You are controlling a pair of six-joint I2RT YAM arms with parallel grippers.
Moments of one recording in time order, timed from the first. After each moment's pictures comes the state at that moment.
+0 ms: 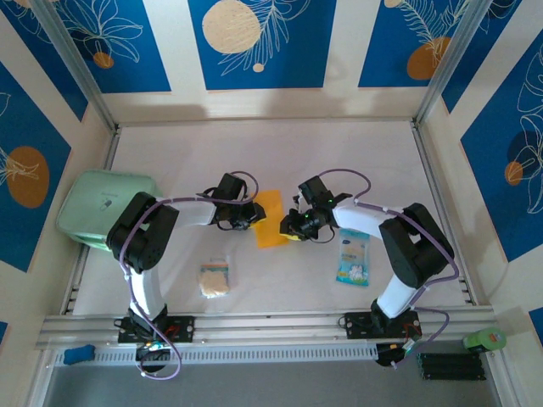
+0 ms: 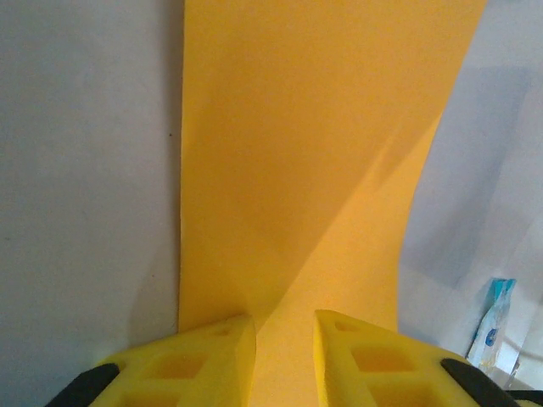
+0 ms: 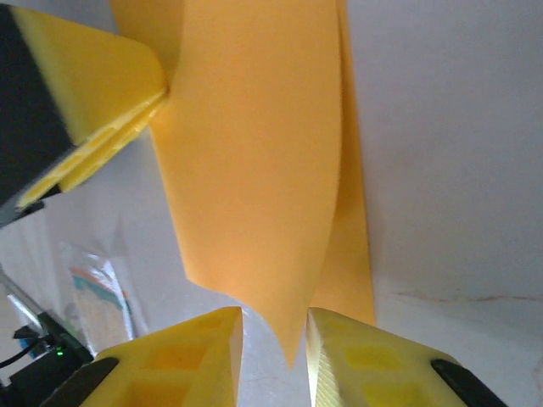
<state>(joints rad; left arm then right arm) -0.55 1.88 0.99 -0.08 0.43 -0.93 0.54 1.67 0.90 -0.35 -0.50 0.75</state>
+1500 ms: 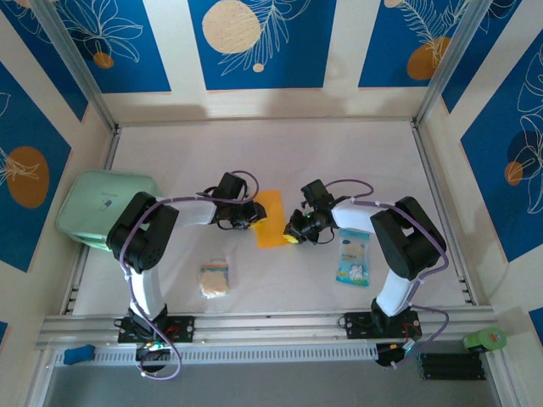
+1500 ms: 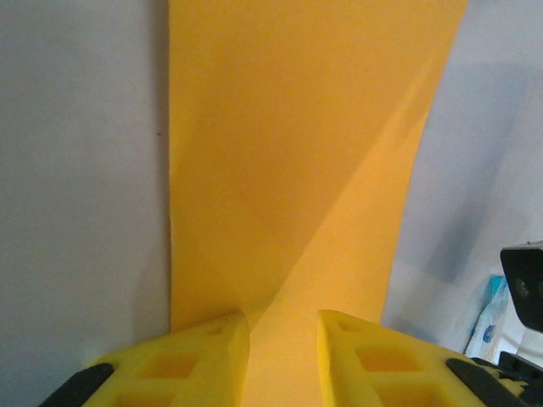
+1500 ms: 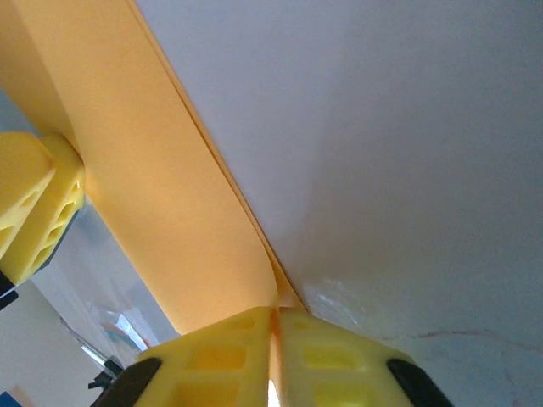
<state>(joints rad) -0.55 1.88 1.00 -0.09 0.44 -0.92 0.52 1.74 0.86 -0.29 -0.52 1.00</state>
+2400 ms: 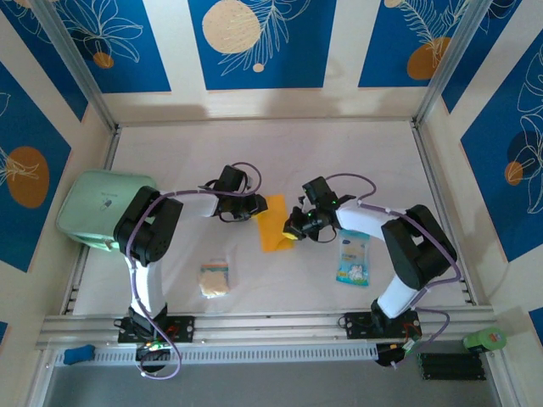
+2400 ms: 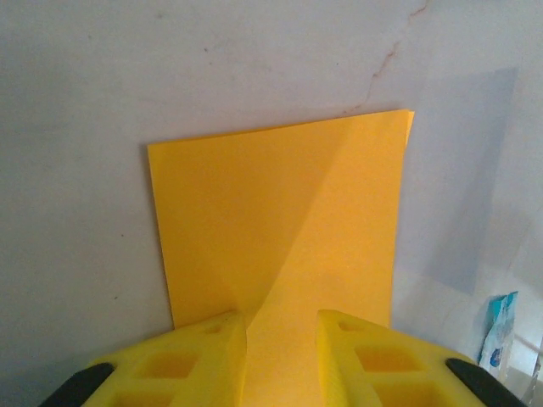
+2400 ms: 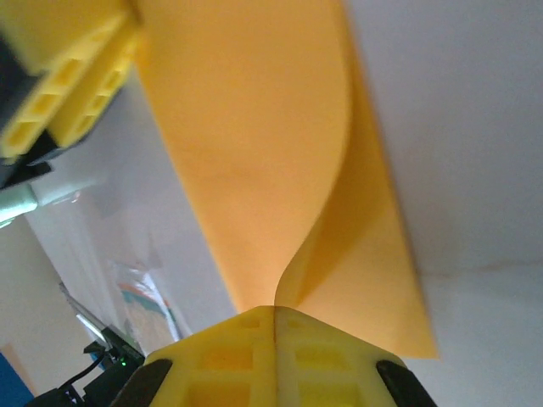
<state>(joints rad) -0.51 1.95 1.10 -0.08 0.44 -0.81 0.53 1.66 0.88 -0.31 -0.54 0.91</state>
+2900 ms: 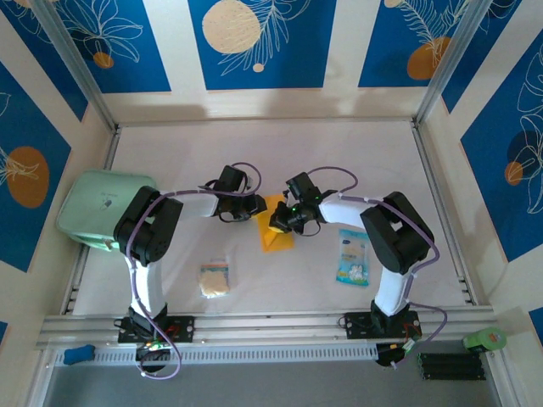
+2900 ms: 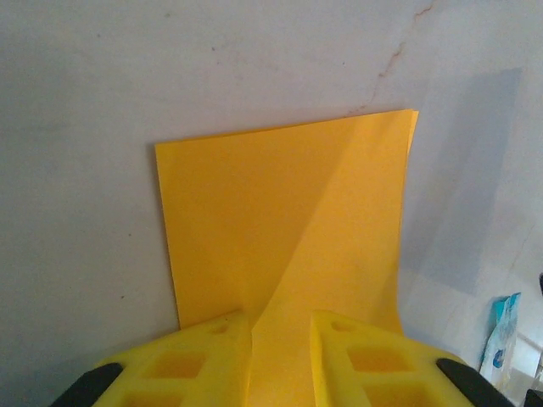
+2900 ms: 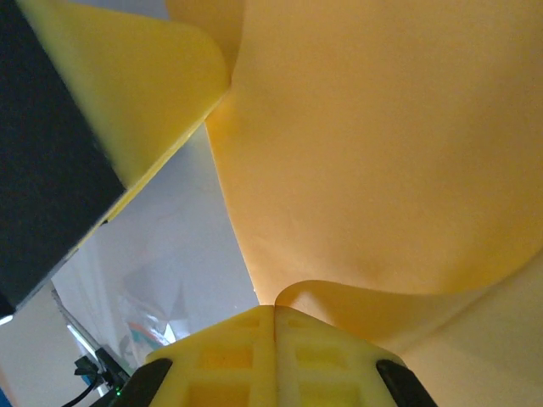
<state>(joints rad) -0.51 1.95 1.10 -0.09 0.44 -0.81 0.59 1.82 1.00 -0.22 -0.50 0.91</state>
